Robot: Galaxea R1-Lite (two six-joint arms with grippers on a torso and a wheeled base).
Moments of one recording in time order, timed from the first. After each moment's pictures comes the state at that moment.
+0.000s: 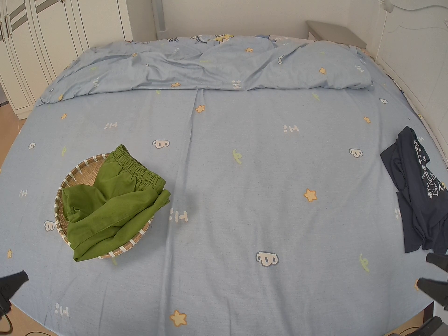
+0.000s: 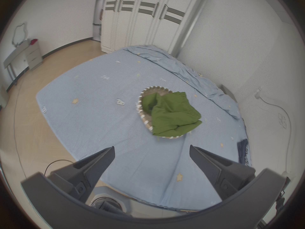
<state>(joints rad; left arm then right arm) -0.07 0.51 -0.69 0.71 0.13 -0.59 0.01 0.52 -0.45 0.29 0.56 0.16</state>
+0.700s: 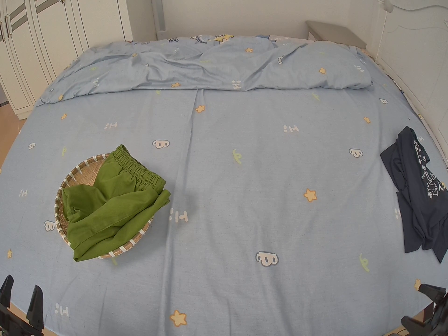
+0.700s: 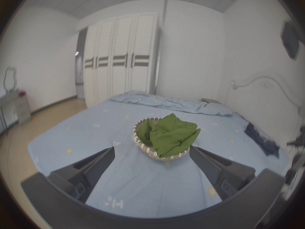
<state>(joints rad) 0.01 0.04 -0.12 0.07 0.09 -0.10 0.11 0.15 -0.21 0.31 0.43 0.14</state>
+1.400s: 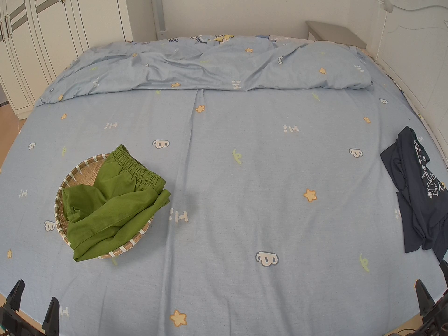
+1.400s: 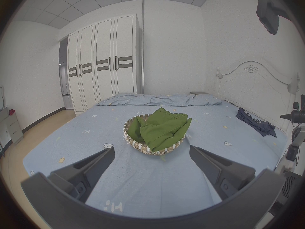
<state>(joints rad) 0.01 0.01 -0.02 0.00 -0.01 0.00 0.12 0.09 -0.02 -0.01 -0.02 0.02</state>
